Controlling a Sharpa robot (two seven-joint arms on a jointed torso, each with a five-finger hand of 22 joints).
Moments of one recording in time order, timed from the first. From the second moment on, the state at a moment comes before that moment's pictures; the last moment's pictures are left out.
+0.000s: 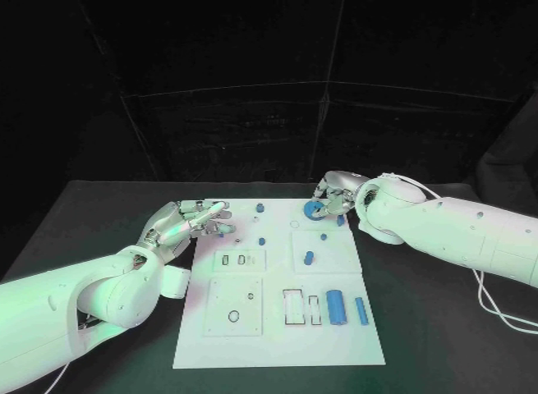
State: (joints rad) left arm 1.20 -0.88 -0.14 1.59 0.04 -0.24 0.52; left_hand 1.31 -0.02 0.12 0.10 0.05 1.00 0.21 0.11 0.07 1.12 0.14 0.12 0.07 1.22 0.09 0.22 0.23 0.18 0.99 0.20 0.27 0.11; right arm 1.27 -0.69 -0.01 1.22 -1.42 -0.21 -0.20; right_hand 1.44 -0.04 0.09 0.06 0.24 0.99 0.15 0.17 0.07 1.47 0.06 1.47 1.31 1.47 -0.02 1.53 1.31 0.08 1.40 0.08 1.40 1.18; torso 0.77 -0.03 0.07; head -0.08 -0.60
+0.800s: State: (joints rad) left arm 1.20 -0.89 -0.14 1.60 0.04 -0.24 0.52; left_hand 1.31 -0.02 0.12 0.09 0.05 1.00 0.21 0.11 0.07 1.12 0.14 0.12 0.07 1.22 0.09 0.22 0.23 0.18 0.99 0.20 0.27 0.10; right arm 1.26 -0.65 -0.02 1.36 -1.49 -0.37 -0.16; right_hand 1.38 -0.05 0.18 0.07 0.26 1.00 0.15 0.18 0.06 1.47 0.03 1.48 1.31 1.47 -0.04 1.53 1.31 0.08 1.42 0.07 1.42 1.22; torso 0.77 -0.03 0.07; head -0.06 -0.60
